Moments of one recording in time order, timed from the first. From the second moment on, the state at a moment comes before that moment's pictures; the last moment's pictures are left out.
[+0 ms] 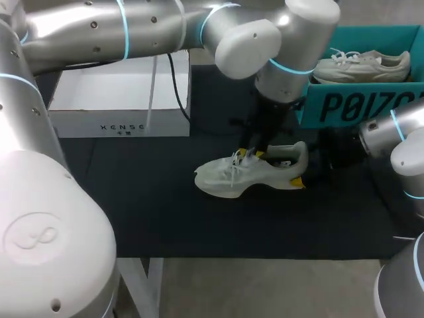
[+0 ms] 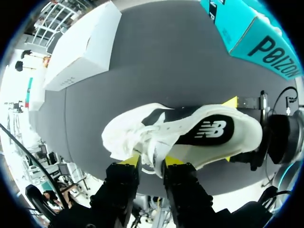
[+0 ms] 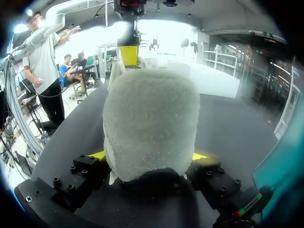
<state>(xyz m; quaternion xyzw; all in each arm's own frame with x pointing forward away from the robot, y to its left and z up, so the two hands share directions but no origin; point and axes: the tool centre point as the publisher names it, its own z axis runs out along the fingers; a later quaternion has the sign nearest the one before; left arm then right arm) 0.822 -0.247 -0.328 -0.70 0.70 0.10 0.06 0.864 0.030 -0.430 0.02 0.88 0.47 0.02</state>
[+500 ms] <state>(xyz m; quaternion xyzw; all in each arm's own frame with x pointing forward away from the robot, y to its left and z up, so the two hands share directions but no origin) 0.817 -0.181 -0.316 -0.75 0.66 0.08 0.05 0.864 0.030 -0.430 0.02 0.88 0.47 0.02</state>
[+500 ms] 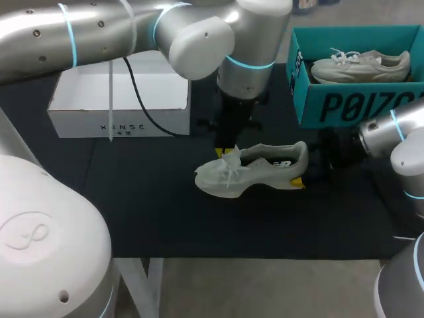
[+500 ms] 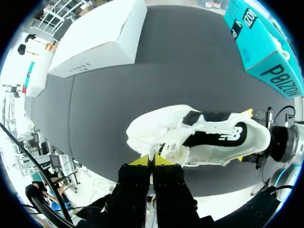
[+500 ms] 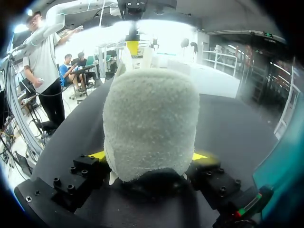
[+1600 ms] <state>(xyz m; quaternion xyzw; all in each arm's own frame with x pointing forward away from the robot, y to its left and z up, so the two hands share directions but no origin) 0.811 -0.169 -0.333 -0.67 0.74 -0.01 -0.02 0.863 0.031 -0.431 0.02 0.88 0.47 0.02</state>
